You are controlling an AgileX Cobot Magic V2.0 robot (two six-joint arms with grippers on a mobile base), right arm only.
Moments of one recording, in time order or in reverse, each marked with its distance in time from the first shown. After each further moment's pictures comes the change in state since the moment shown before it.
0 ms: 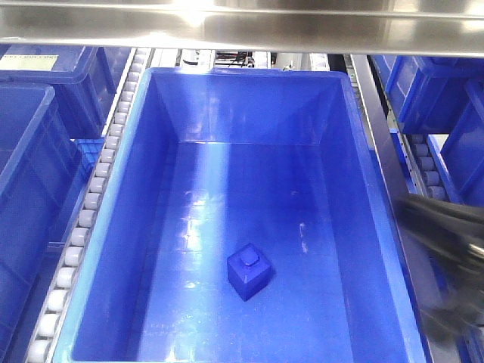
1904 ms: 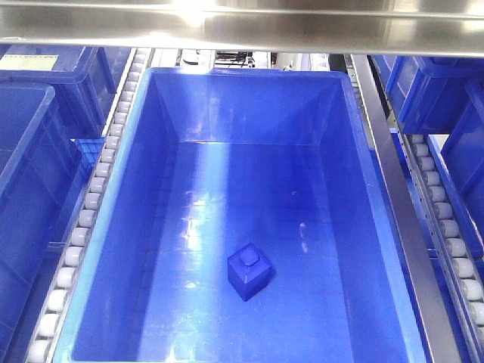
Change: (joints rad) arm -0.582 -0.572 0.522 0.085 0.059 0.000
